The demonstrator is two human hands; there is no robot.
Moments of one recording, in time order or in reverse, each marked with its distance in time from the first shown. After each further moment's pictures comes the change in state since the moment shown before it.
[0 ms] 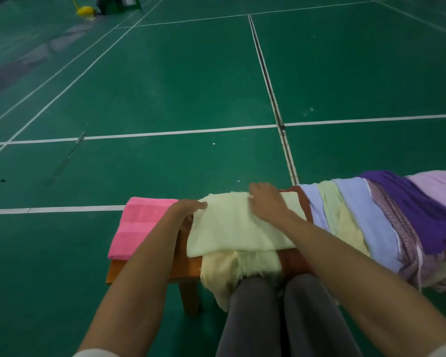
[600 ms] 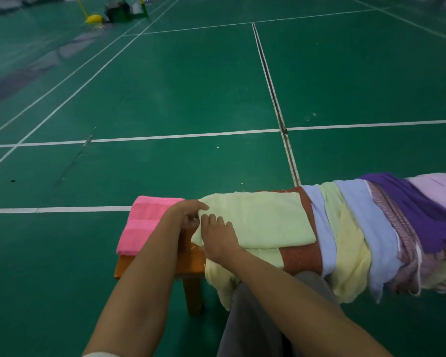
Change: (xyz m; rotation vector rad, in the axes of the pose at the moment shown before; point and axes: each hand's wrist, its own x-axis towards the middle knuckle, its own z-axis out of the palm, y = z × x) left_hand -0.017 -0.012 -0.010 -0.304 -0.120 -0.018; right_hand -0.061 -0.143 0.062 -0.078 -0.015 -0.205
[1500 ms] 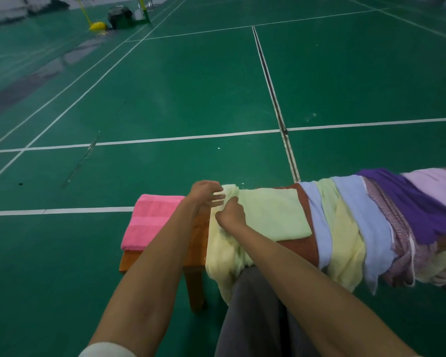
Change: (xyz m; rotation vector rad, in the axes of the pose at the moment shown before) left_hand -0.049 0.025 0.050 -0.278 -0.017 0.373; right_hand 0.019 0.032 -0.041 0.869 -0.081 0.631
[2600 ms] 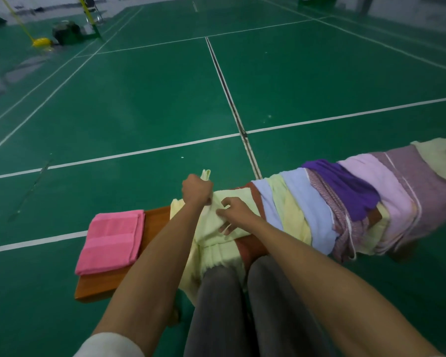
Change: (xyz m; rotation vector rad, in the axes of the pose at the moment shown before) left_hand 0.009 -0.001 0.122 0.681 0.344 0.302; right_hand -0.014 0.082 -0.123 0.308 -0.181 -0.104
